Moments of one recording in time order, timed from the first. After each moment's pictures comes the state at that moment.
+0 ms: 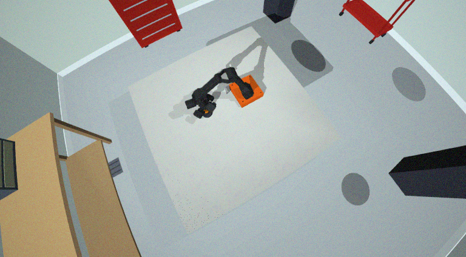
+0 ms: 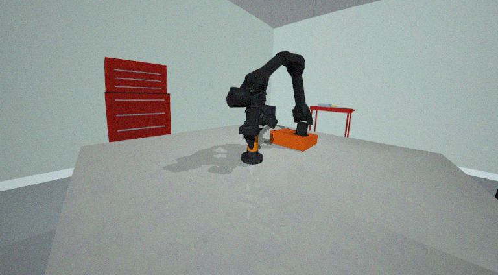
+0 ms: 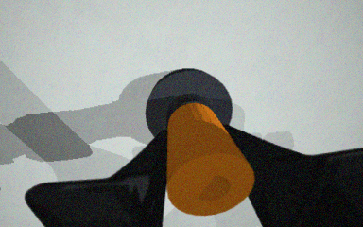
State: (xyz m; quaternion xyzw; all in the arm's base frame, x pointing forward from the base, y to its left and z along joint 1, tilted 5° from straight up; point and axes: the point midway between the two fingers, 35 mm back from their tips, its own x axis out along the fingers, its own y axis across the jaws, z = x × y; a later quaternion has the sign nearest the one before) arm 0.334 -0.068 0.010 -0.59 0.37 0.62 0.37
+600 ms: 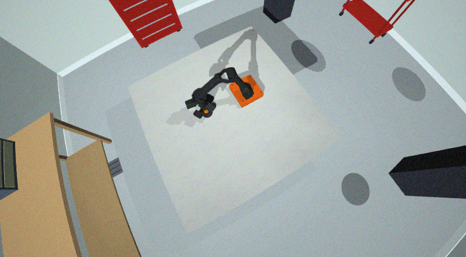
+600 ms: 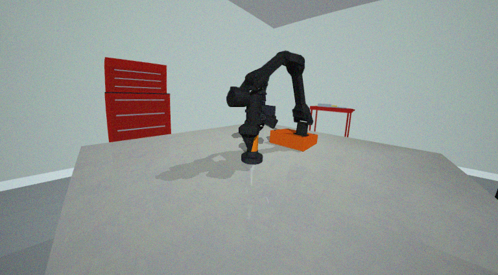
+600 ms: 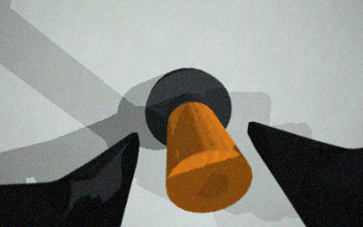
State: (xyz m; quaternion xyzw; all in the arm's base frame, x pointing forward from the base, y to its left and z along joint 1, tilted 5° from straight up) arm 0.334 -0.068 0.010 -0.59 0.37 0.62 0.37
